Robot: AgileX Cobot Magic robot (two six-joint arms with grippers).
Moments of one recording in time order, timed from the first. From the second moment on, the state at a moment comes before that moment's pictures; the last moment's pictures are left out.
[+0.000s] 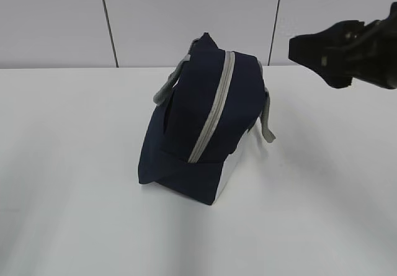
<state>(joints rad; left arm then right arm) -0.28 0.32 -0.49 -0.27 0.86 0.16 0.36 1.10 -0.73 -1.84 -0.10 1.84</state>
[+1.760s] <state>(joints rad) -0.28 0.14 -0.52 -0.14 1.11 0.05 0.36 0.85 -0.44 -1.83 0.00 1.83</state>
